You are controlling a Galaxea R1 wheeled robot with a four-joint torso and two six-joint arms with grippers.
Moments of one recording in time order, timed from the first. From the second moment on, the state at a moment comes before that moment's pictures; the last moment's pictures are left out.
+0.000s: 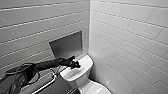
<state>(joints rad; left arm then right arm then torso) 0.21 2.66 -1.93 -0.09 0.49 -0.61 -1.56 2.59 -1.98 -0.14 0.22 0.31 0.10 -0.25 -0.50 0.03</state>
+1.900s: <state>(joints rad) 0.16 2.83 -2.26 0.00 0.49 -0.61 -1.55 2.61 -1.98 -0.14 0.22 0.31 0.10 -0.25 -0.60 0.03</state>
